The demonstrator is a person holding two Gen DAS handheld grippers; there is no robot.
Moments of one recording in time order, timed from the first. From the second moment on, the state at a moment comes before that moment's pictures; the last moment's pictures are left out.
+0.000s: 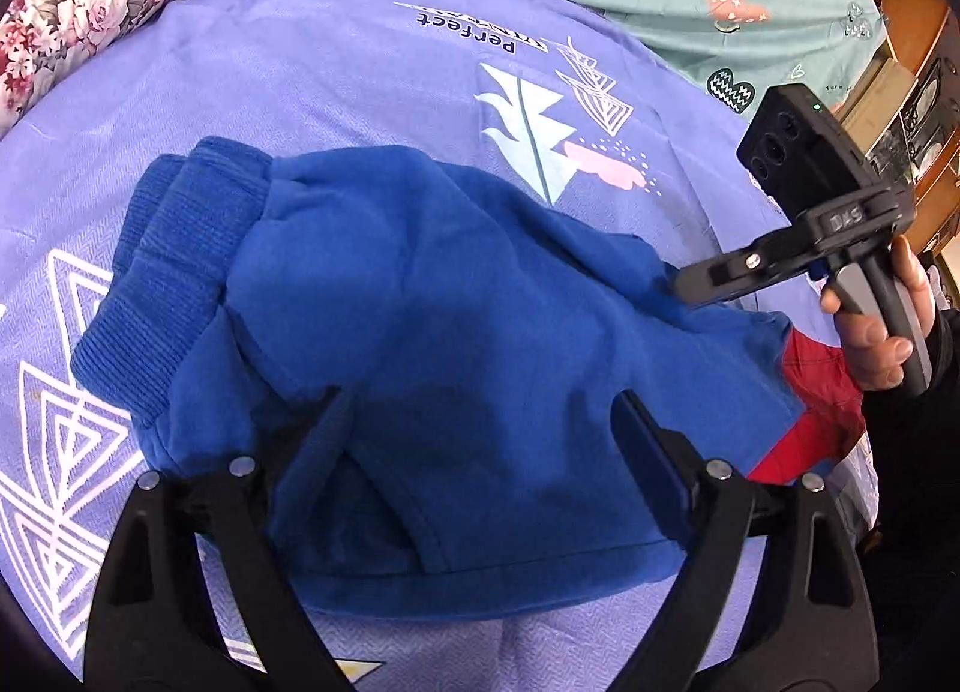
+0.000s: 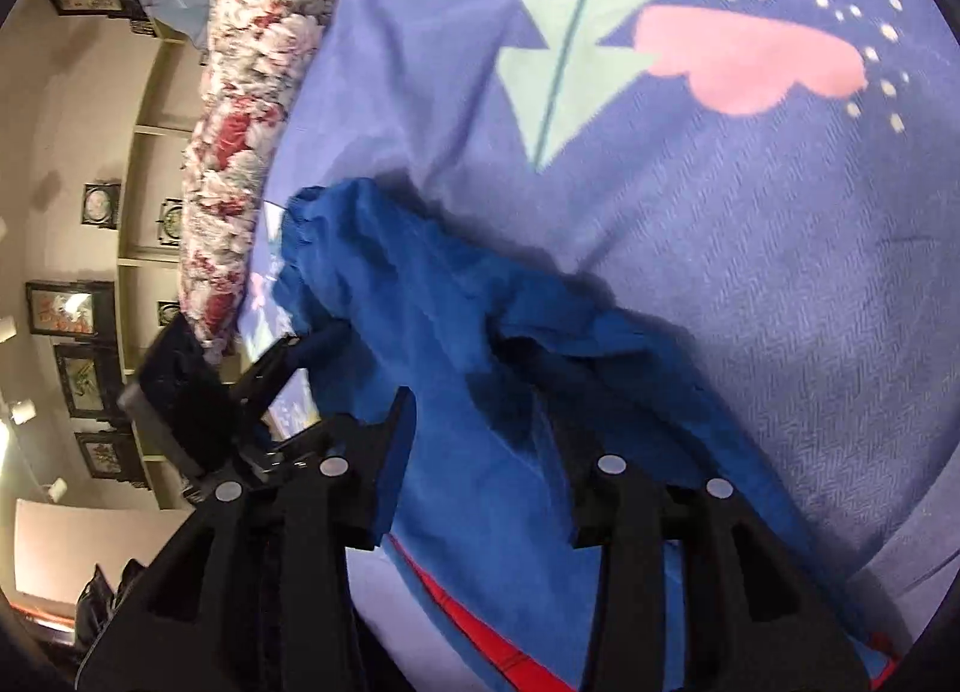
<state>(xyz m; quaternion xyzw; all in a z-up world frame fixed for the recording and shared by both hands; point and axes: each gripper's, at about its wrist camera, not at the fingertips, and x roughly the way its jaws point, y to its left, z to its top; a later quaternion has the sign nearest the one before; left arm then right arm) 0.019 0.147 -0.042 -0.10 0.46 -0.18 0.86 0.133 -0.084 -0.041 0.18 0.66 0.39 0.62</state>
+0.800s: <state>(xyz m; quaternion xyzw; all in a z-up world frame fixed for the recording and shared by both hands) 0.017 0.142 -0.044 -0.07 0.47 -0.17 0.87 0.181 -0.123 -0.025 0.16 0.55 0.27 0.77</state>
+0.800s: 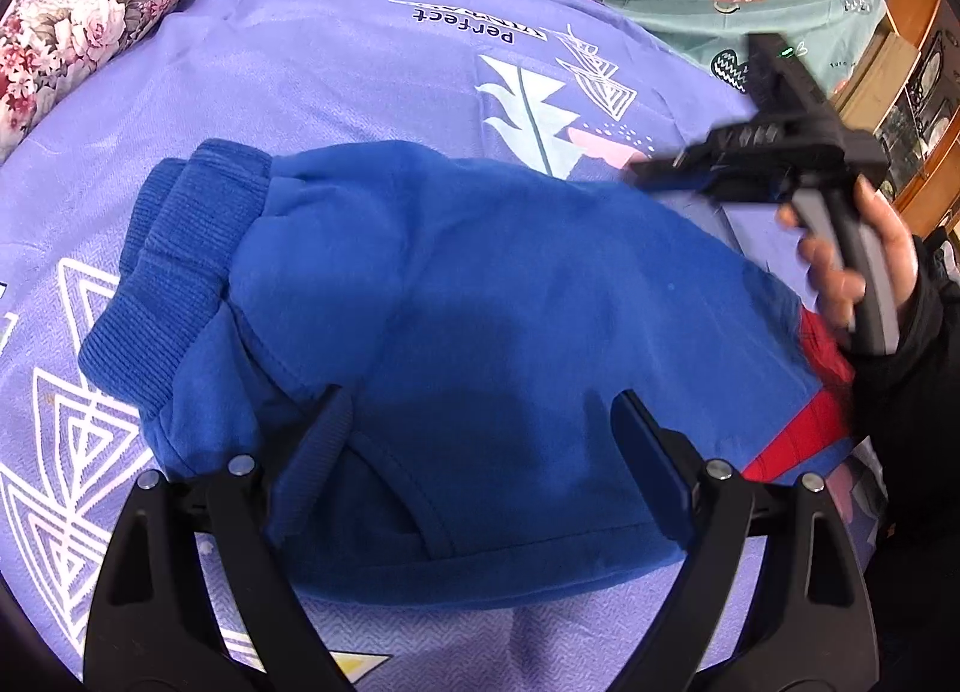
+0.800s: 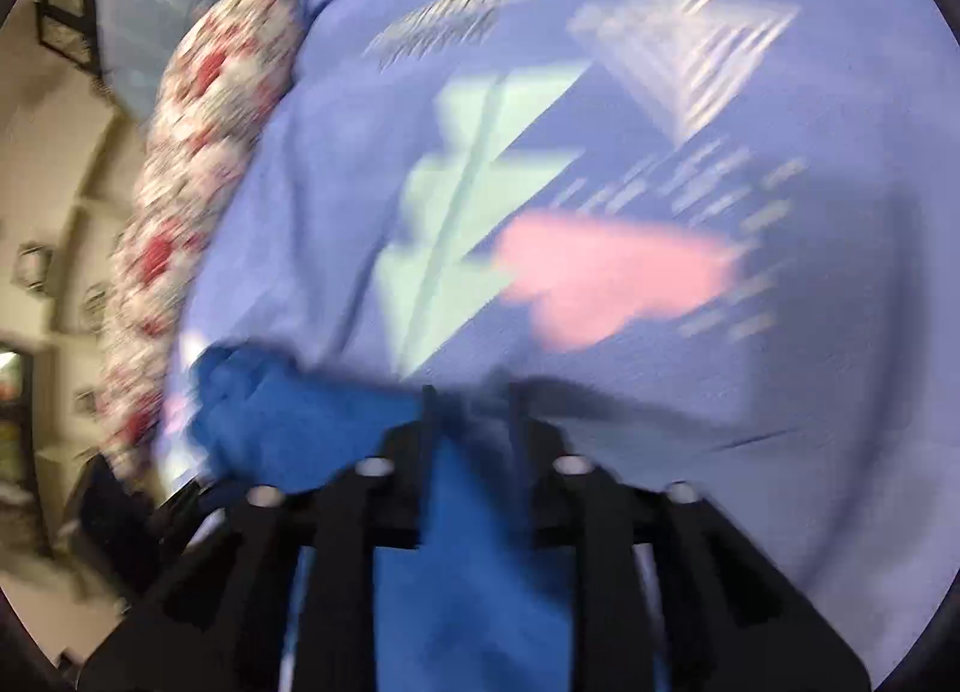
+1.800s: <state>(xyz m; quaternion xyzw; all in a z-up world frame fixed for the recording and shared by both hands) -0.004 0.101 -0.014 -0.07 0.45 -0.19 0.87 -0.146 -0.395 -0.042 0.40 0.45 -0.01 0.80</state>
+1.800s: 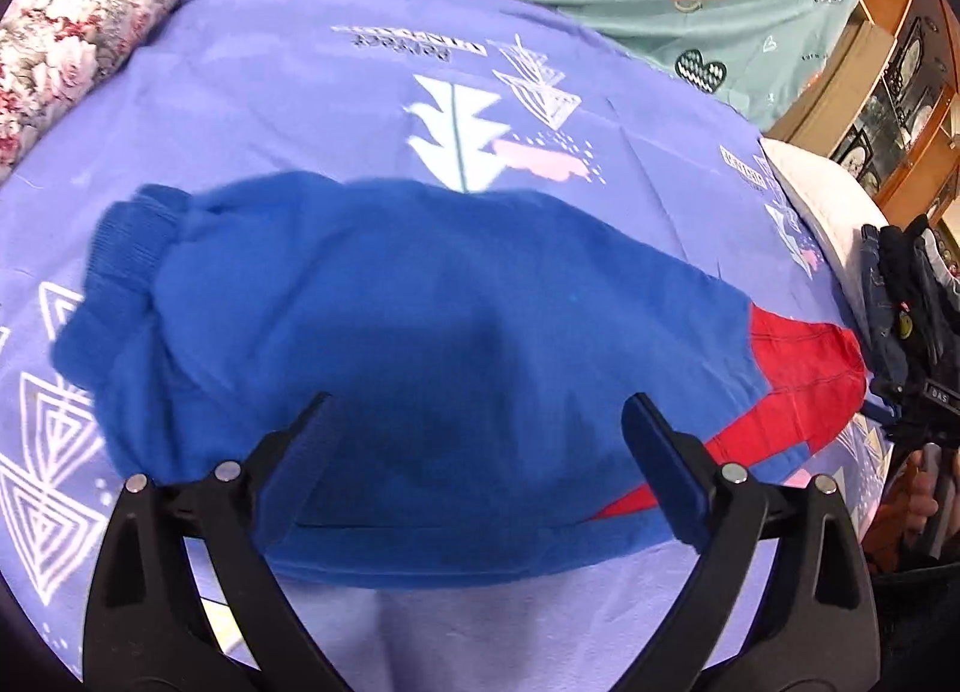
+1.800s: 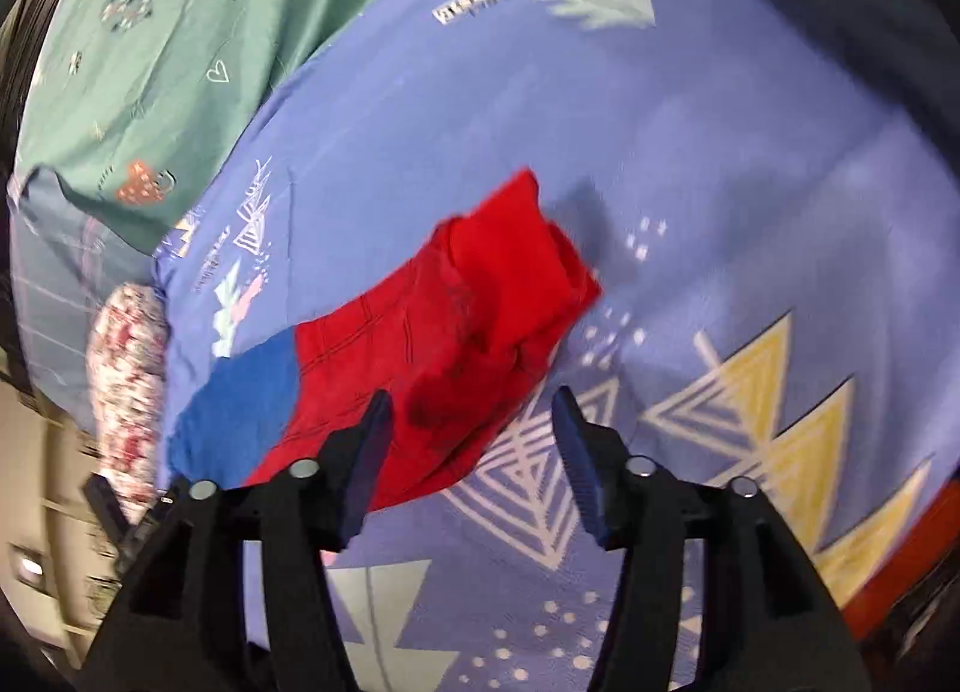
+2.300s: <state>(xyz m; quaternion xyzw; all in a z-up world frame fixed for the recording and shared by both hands) -0.018 0.133 -0.012 -0.09 0.44 -0.17 0.88 -0.126 -0.332 -0.002 0.30 0.37 0.01 0.88</state>
